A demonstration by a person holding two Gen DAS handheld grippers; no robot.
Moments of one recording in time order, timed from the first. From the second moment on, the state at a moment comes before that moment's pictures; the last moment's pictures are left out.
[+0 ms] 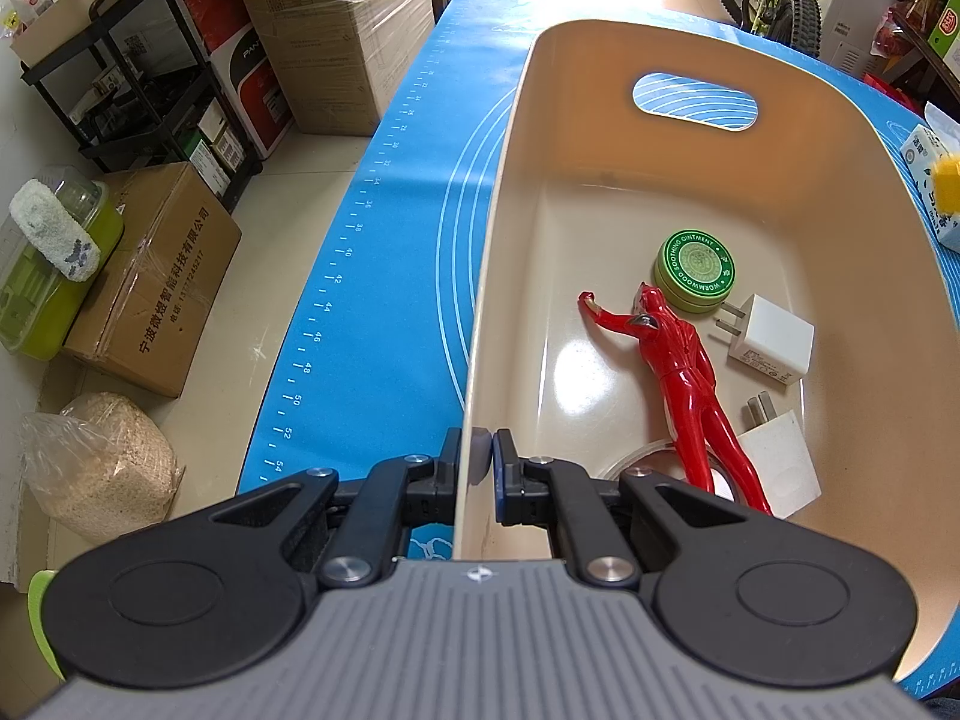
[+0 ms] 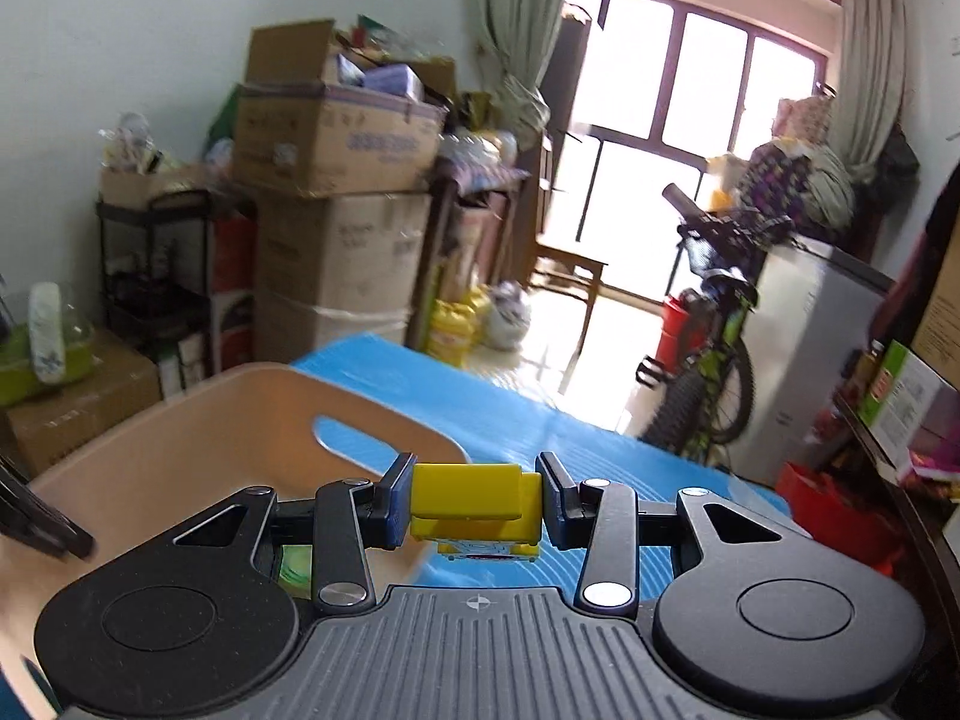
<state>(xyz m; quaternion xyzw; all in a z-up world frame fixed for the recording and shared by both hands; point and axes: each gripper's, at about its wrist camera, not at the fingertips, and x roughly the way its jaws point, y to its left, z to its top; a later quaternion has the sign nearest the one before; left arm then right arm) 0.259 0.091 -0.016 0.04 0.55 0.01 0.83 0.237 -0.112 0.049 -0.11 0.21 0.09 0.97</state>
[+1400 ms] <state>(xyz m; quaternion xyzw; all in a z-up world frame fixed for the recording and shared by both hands) 0.259 0.091 -0.017 0.04 0.55 0.01 0.83 0.243 -0.040 -0.014 -0.05 0.38 0.15 0.91</state>
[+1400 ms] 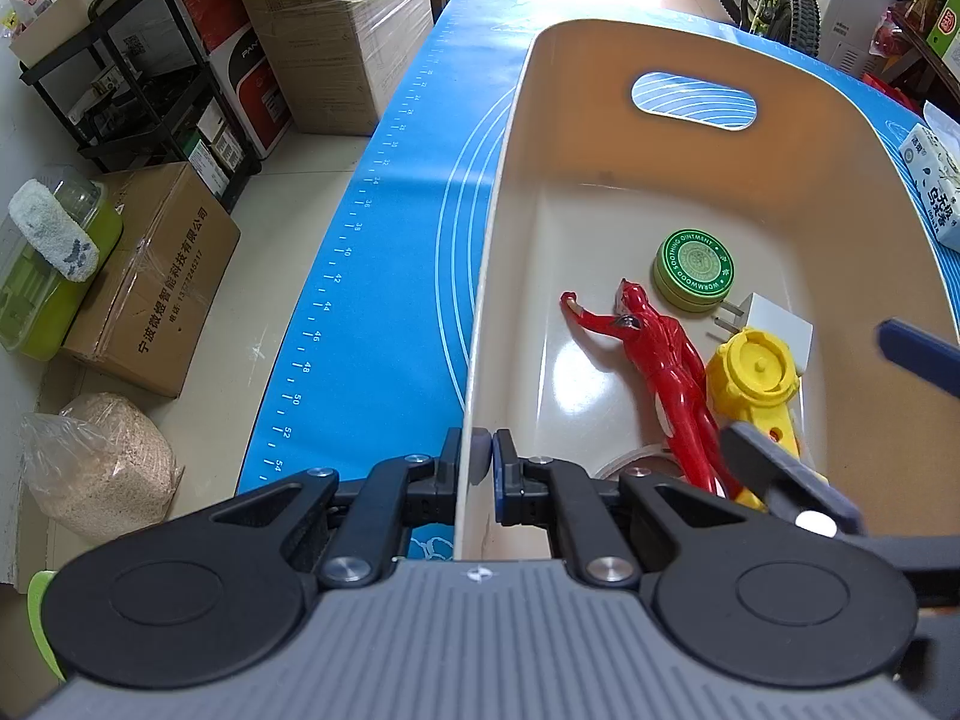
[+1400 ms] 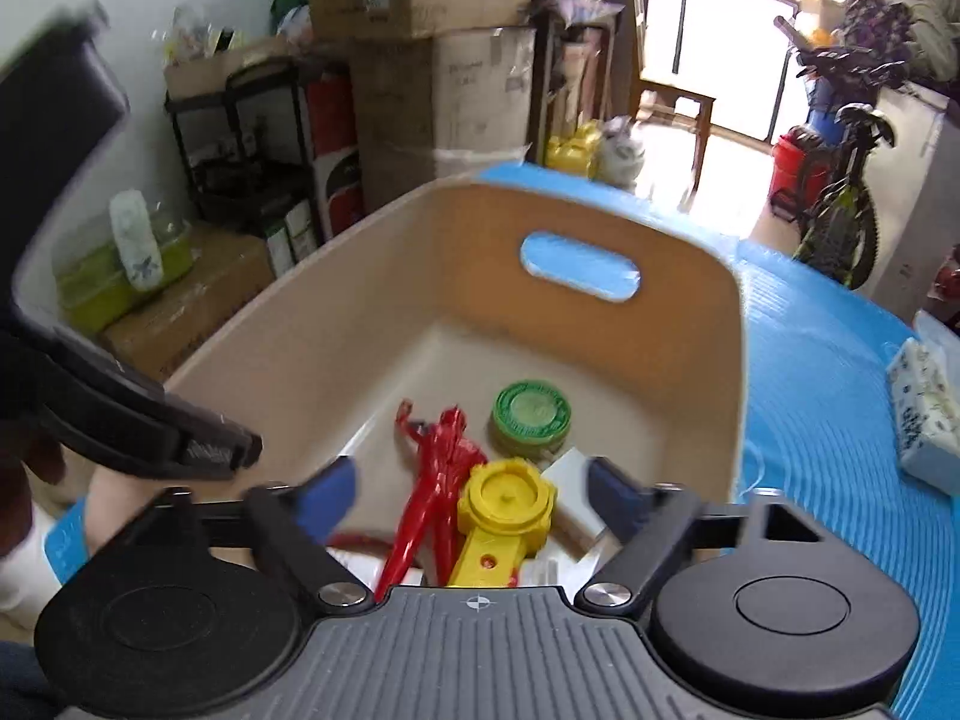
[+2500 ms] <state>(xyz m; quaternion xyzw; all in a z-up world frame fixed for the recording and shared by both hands) 0.258 0.091 -0.017 0.04 0.55 0.01 0.83 0.207 -0.223 -0.096 0.07 0.36 -0.06 0.93</state>
